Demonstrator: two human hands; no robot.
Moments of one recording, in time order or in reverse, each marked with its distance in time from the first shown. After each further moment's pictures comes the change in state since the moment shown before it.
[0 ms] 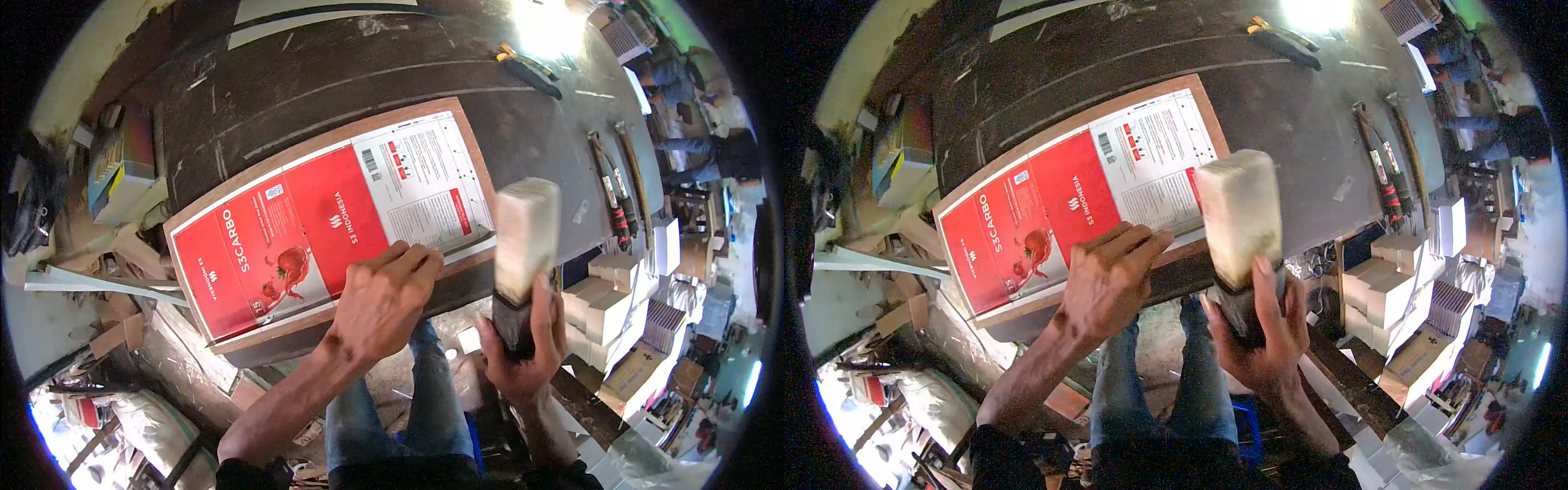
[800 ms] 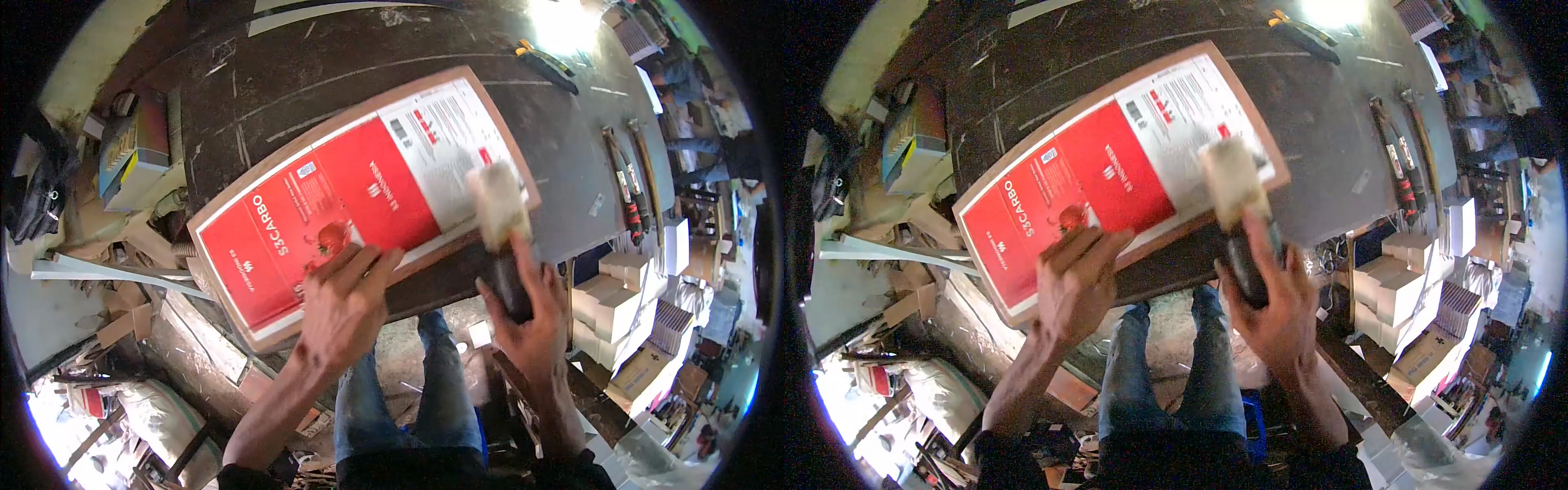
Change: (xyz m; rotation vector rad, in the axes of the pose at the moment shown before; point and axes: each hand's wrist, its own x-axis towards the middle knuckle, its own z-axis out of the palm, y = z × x) left_hand -0.048 -0.018 -0.025 0.054 0.163 -0.149; right_hand 0.012 -0.005 0.005 -0.035 -0.238 0.141
